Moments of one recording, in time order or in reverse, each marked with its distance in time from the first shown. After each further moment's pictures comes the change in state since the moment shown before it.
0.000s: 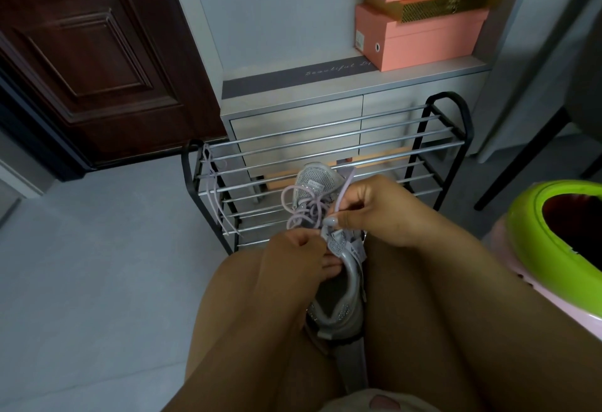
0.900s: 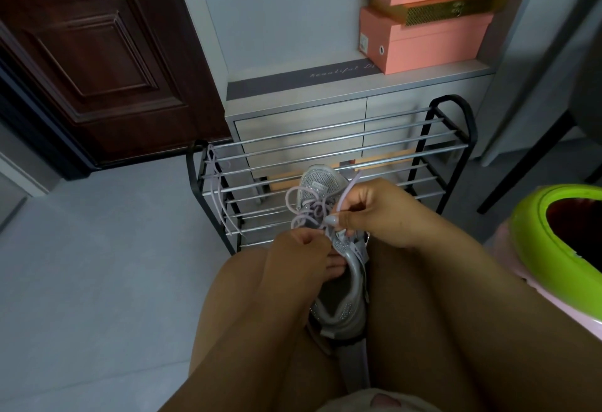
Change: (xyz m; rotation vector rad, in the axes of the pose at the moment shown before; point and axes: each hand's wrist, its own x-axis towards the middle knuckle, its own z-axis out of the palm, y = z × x) left_hand -0.001 0.001 0.000 0.032 0.006 0.009; right_hand 0.001 -0.001 0.003 0.071 -0.017 0.043
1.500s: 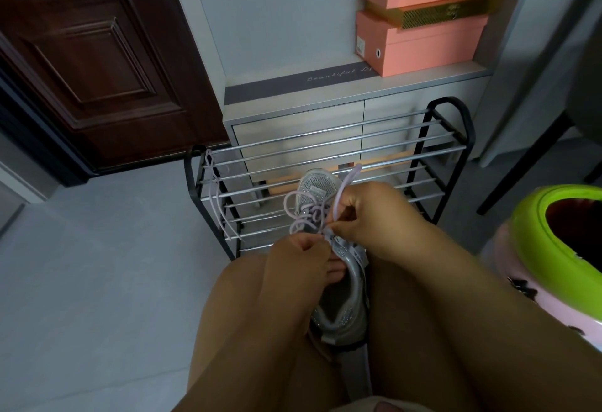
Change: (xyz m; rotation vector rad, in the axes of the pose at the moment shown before) left_hand 0.006 -0.004 0.000 -0.034 -0.019 -0.004; right_hand -0.002 -0.009 0.009 -0.363 0.160 -0.063
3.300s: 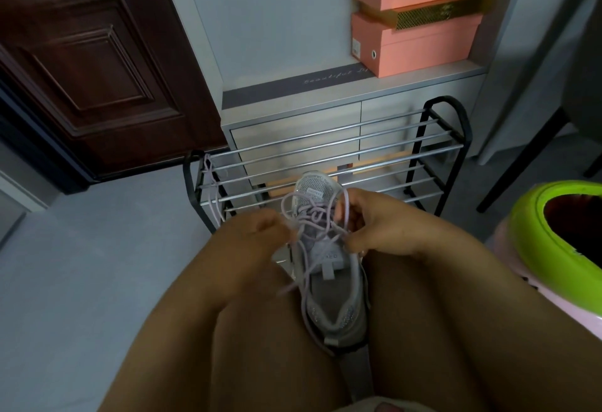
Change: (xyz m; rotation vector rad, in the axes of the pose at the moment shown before) left_hand -0.012 0.051 -0.065 0.801 -0.115 0.447; right_hand 0.001 0.020 -0.006 0.449 -0.345 0.108
